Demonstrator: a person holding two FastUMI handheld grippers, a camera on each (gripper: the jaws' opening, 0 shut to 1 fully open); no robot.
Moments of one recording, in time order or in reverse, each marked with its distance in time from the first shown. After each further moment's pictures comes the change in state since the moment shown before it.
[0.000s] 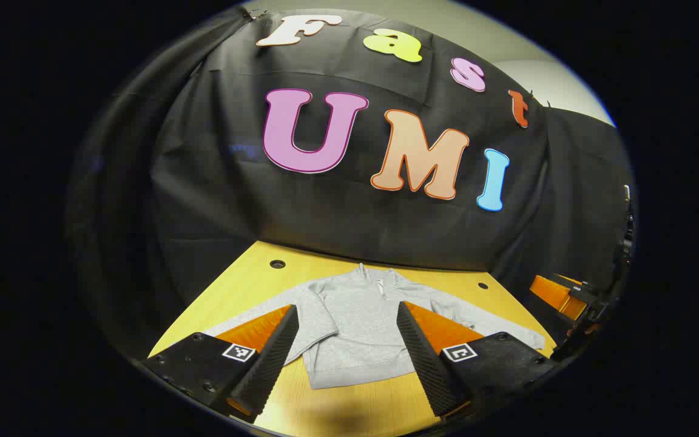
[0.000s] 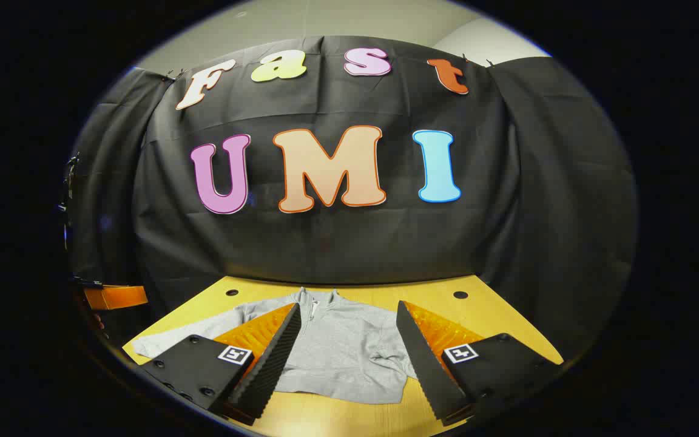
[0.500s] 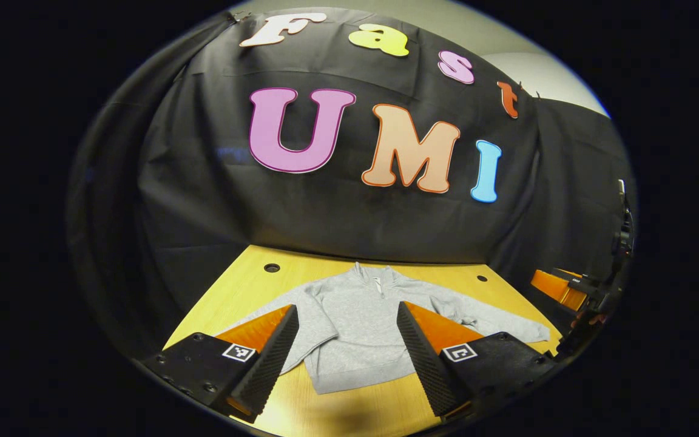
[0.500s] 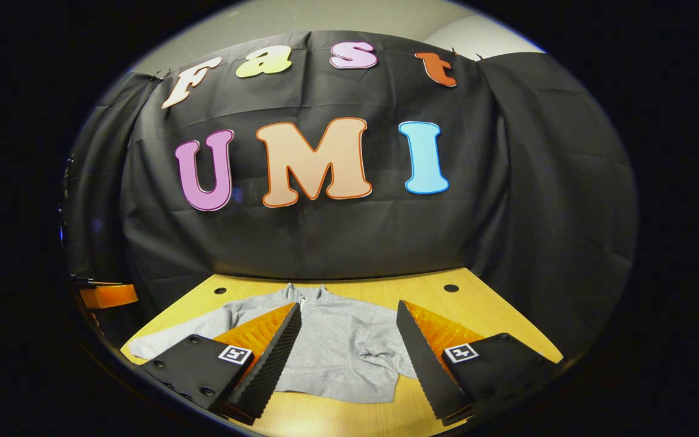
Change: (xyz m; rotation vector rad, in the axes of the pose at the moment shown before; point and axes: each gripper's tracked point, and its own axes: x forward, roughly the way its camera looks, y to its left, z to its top) left arm 0.015 -0.002 0.002 0.051 0.016 -0.038; right arm 0.012 -0.024 -0.007 0.016 0.025 -0.055
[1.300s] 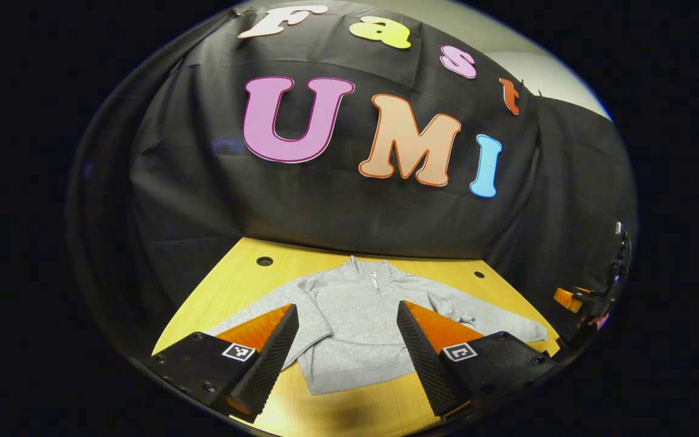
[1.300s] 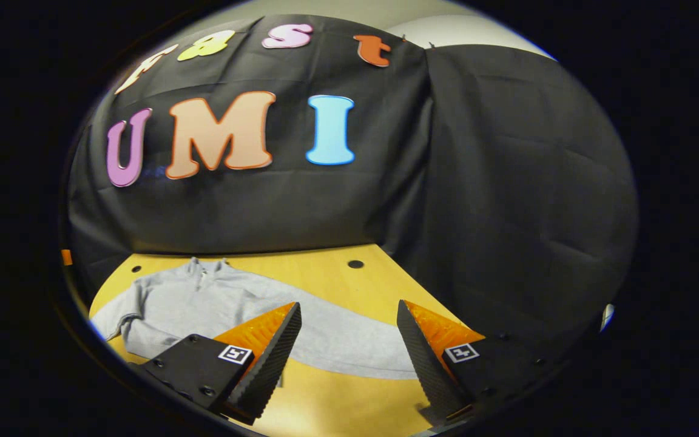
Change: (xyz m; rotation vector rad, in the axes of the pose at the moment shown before) left arm 0.018 -0.002 -0.010 -0.015 0.043 -0.019; right arm -0.017 -0.219 -0.061 -0.005 0.111 -0.388
